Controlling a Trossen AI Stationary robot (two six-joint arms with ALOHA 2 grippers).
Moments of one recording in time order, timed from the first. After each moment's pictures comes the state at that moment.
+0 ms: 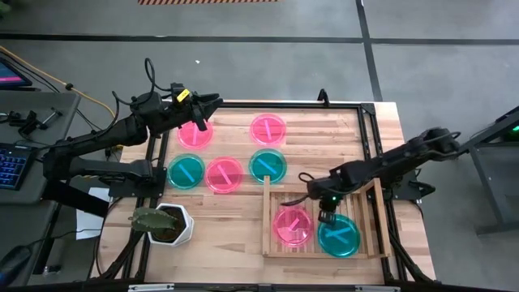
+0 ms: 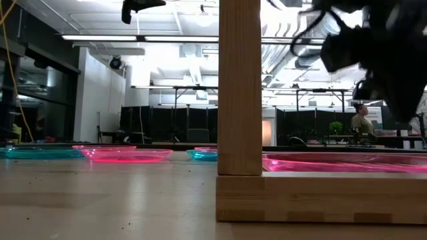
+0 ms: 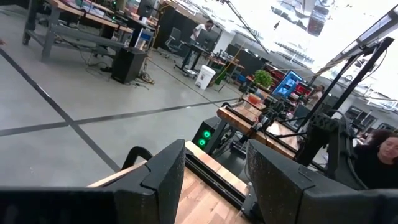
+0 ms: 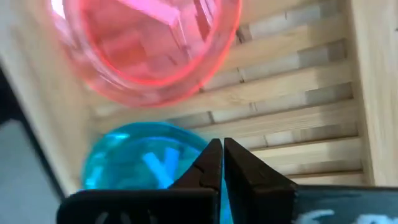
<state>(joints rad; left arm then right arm) 0.35 0.90 0.91 0.03 -0.17 -0.46 0.28 1.38 0.82 -0.73 -0.26 0.63</state>
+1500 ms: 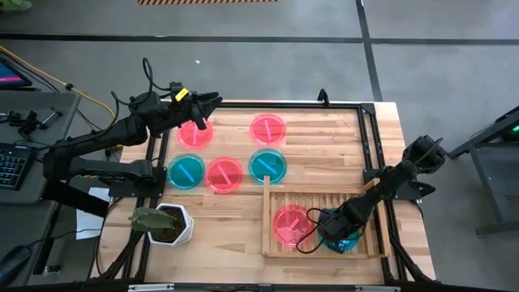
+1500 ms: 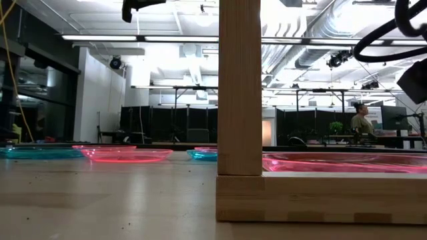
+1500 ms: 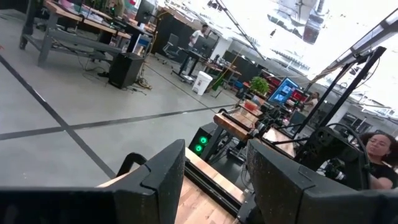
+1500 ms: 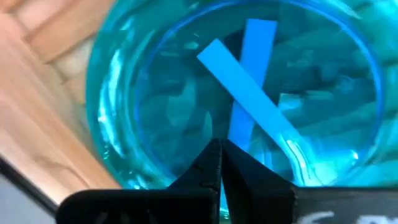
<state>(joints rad) 0.35 0.90 0.91 0.06 -0.17 -0.47 0.66 1.59 0.82 -0.70 -0.23 1.13</state>
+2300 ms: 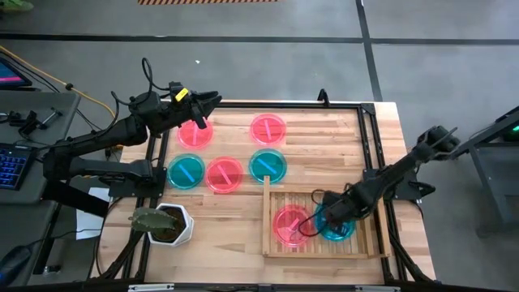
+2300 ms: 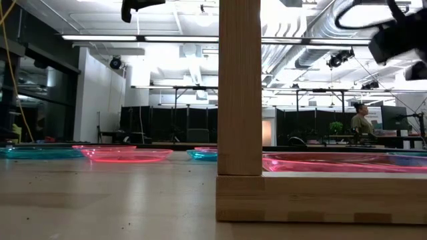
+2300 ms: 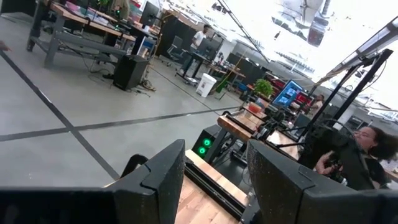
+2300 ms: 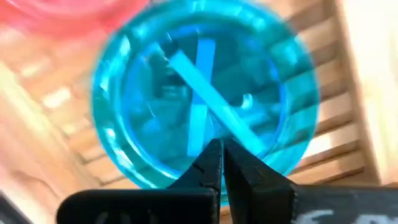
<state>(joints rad) 0.35 0.90 0.91 0.06 -0.19 -0.47 0.57 1.37 0.86 -0.95 -0.03 1.03</state>
